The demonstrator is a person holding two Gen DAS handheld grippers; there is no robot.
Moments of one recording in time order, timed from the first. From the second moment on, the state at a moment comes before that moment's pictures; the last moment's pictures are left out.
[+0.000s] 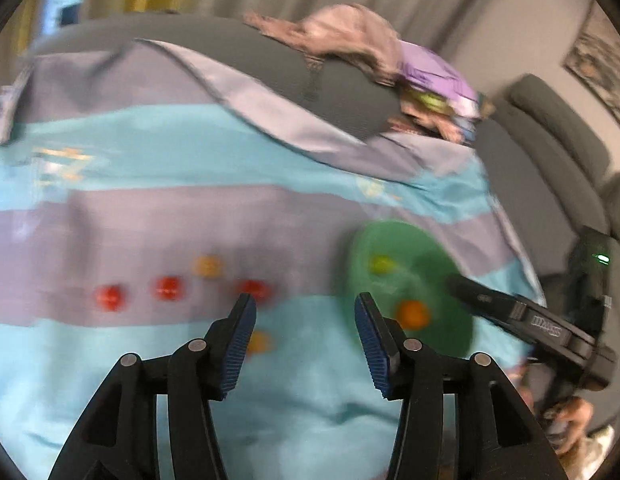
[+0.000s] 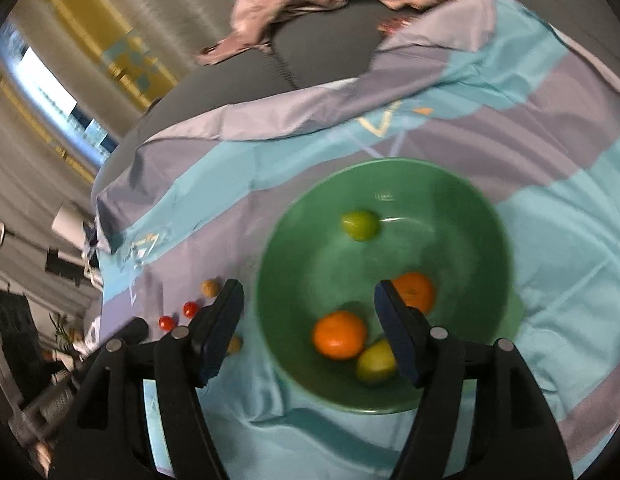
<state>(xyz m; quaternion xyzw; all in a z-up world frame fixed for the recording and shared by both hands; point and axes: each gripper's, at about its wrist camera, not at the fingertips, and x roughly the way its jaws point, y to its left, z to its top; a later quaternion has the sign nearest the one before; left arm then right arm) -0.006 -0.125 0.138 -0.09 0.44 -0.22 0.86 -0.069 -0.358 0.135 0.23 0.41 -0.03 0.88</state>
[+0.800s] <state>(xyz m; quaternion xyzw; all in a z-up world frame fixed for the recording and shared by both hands) 0.062 -0.026 0.033 -0.16 0.51 -0.09 0.84 0.017 -0.194 0.045 0.08 0.57 0.11 0.81</state>
